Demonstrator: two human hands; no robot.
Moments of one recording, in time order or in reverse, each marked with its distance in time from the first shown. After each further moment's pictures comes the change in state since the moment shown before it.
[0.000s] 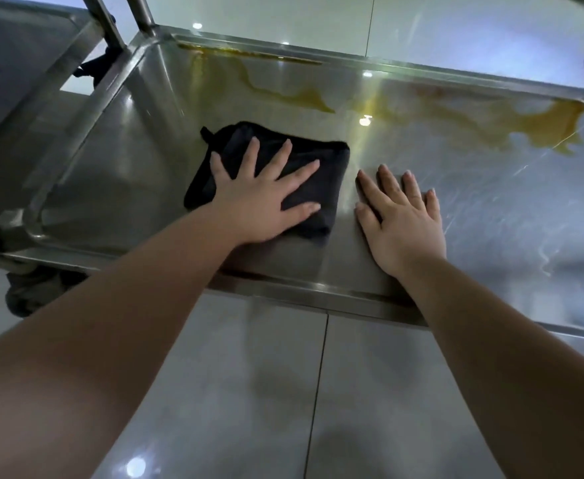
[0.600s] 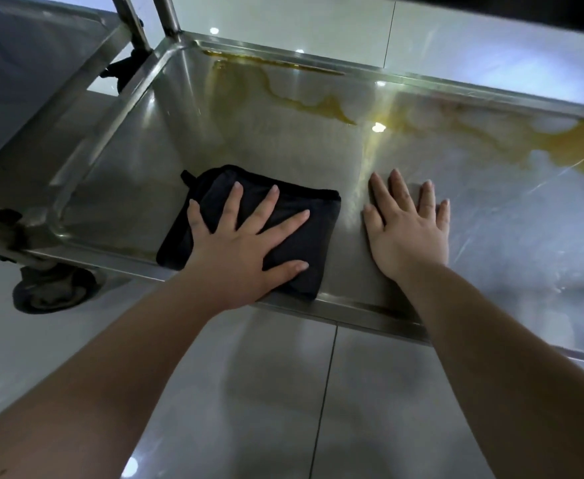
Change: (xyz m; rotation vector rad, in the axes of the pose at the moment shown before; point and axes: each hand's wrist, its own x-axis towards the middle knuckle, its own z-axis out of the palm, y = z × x) left_hand -0.074 -0.018 0.030 0.022 0.094 -0.036; right_hand 0.013 -0.021 0.002 -0.038 -0.034 0.082
